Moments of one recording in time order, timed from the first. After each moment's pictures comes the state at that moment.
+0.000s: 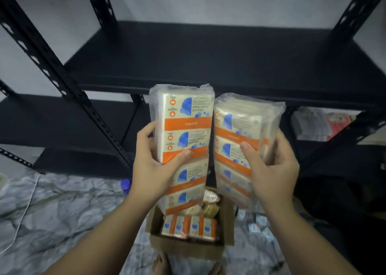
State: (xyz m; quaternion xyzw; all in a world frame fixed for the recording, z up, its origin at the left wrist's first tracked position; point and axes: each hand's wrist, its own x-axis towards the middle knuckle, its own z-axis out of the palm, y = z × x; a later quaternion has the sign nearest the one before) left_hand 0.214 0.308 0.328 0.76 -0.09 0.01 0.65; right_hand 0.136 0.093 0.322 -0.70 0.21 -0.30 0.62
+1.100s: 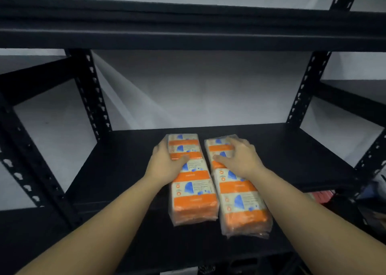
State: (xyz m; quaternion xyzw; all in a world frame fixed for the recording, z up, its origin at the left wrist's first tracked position) left_hand 0.501 0.272 0.438 0.87 -0.20 -0.07 0.45; right_hand 0.383 0.062 0.458 -0.92 0.28 -0.12 0.26
